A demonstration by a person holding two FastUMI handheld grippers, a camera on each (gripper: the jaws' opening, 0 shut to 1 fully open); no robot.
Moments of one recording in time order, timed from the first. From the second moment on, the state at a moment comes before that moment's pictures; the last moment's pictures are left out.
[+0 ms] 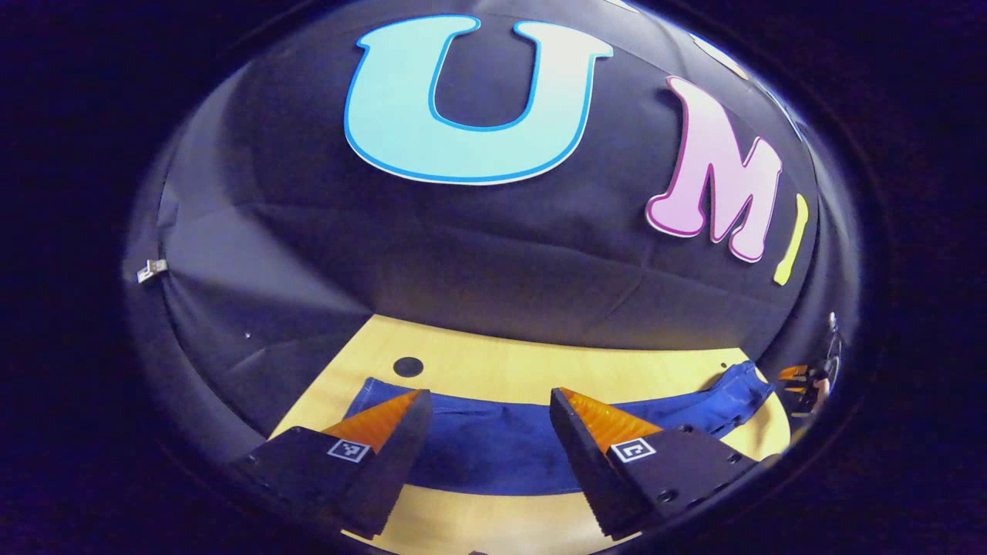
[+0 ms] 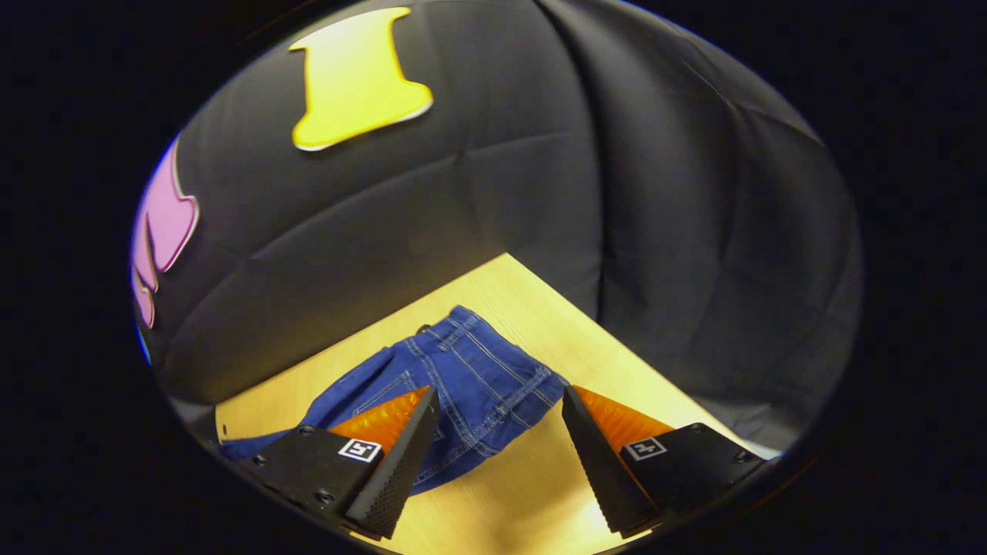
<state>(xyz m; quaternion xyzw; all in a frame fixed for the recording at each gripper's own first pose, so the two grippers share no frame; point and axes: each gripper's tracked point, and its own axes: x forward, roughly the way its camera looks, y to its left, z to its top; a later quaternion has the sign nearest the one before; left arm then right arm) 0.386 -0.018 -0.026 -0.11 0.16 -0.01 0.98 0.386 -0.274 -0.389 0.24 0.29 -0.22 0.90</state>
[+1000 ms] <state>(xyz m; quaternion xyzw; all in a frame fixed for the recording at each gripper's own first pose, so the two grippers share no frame) 0.354 -0.123 -0.084 -0.19 0.22 -0.10 0.95 0.408 -0.280 -0.416 0.30 0.27 -0.26 0.88</state>
